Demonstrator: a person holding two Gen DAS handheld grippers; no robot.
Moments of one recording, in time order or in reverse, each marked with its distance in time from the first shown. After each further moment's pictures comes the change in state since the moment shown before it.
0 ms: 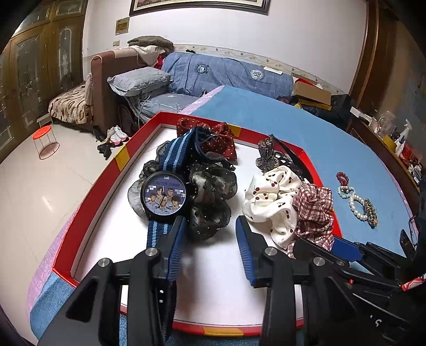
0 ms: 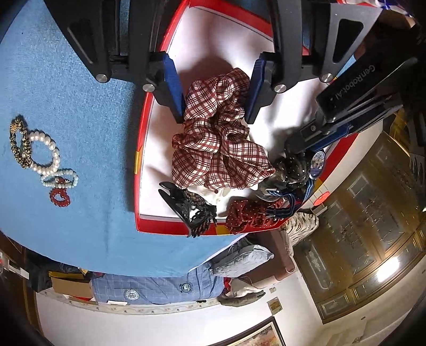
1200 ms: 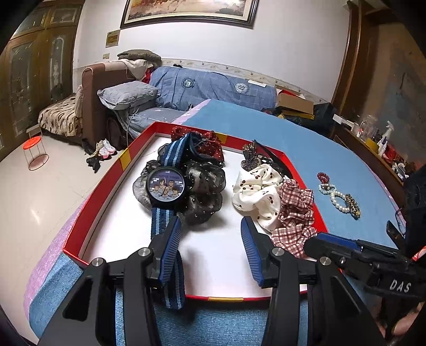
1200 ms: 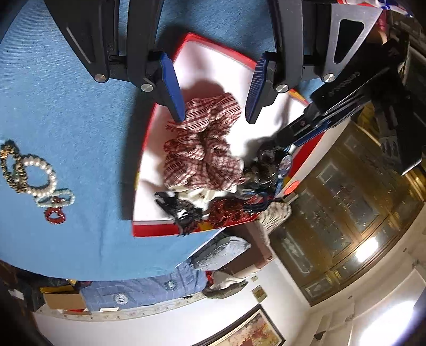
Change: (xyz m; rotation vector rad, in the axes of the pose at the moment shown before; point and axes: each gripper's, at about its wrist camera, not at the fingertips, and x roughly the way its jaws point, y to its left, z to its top) left arm -0.028 0.004 -0.018 0.032 -0.080 -0.080; right arm -0.027 -0.015 -0.018 0.050 -0.030 0.203
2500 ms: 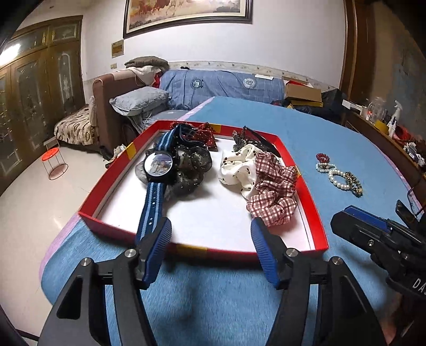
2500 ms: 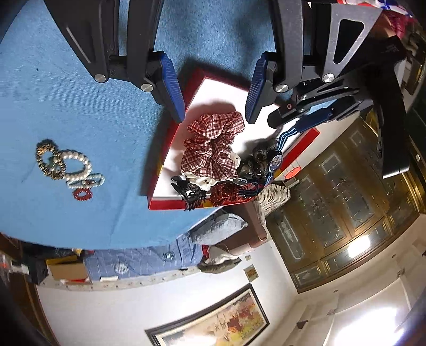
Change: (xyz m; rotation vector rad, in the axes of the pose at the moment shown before) left arm -0.034 -0.050 -0.033 0.067 -0.003 0.136; right arm -0.054 0.001 -0.032 -0.091 -0.168 -0.046
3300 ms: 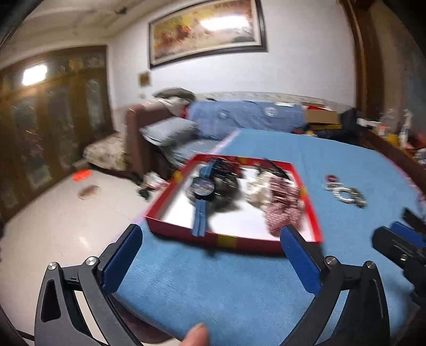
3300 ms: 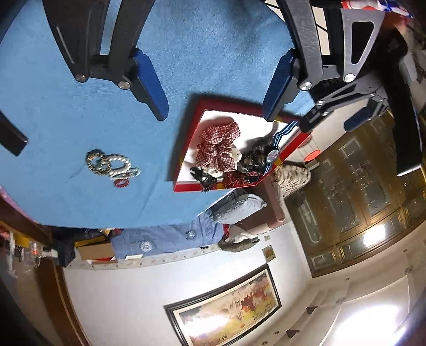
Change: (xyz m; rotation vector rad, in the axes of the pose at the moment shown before) left arm -0.093 0.004 -0.012 0.000 -0.151 0.122; right arm -0.084 0.035 -0.028 0.018 -0.119 -0.159
